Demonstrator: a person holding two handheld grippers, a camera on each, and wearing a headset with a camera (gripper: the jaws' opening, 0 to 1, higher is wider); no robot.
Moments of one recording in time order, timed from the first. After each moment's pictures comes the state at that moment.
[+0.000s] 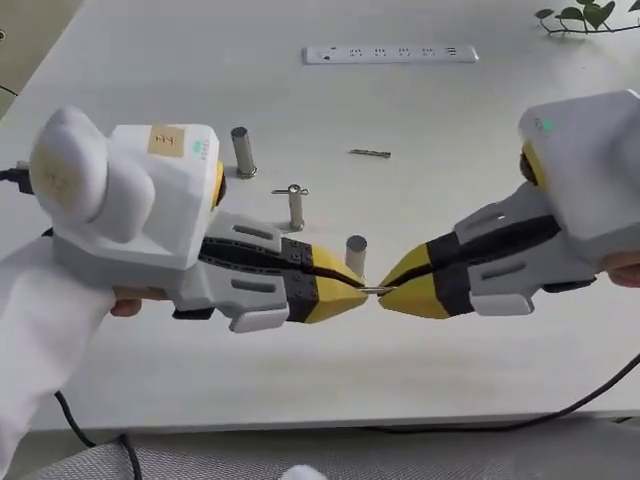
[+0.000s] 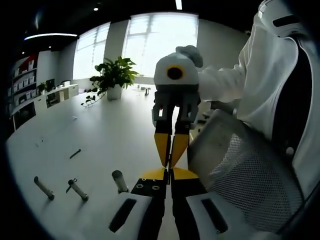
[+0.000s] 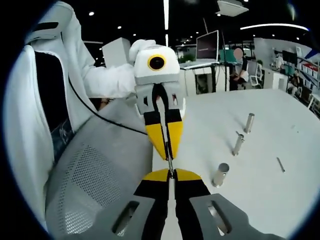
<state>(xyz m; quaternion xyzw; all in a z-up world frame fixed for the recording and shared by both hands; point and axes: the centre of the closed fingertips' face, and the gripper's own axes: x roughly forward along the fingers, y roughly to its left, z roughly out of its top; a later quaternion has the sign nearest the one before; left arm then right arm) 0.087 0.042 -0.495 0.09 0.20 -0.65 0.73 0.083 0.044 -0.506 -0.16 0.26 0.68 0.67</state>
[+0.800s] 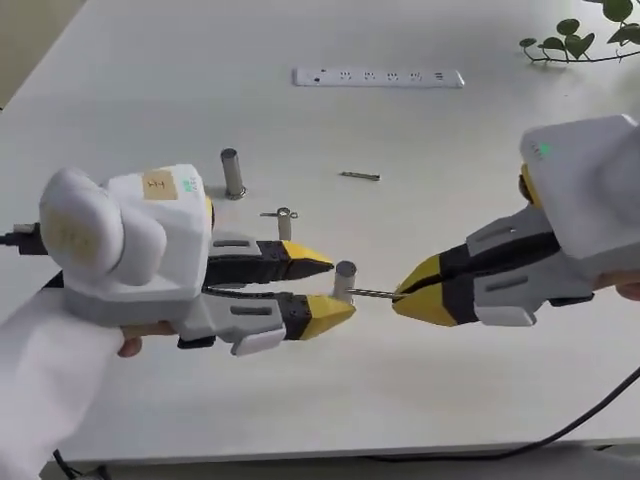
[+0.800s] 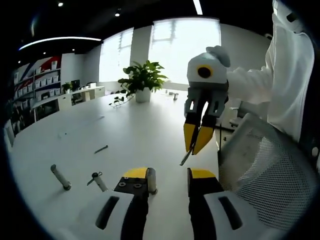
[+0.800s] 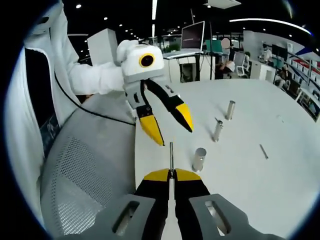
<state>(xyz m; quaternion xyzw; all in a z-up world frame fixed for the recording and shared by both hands) 0.140 0.061 -0.507 0.07 0.18 -0.54 0.82 0.113 0.018 -0.517 -0.19 0.29 0.61 0.71</state>
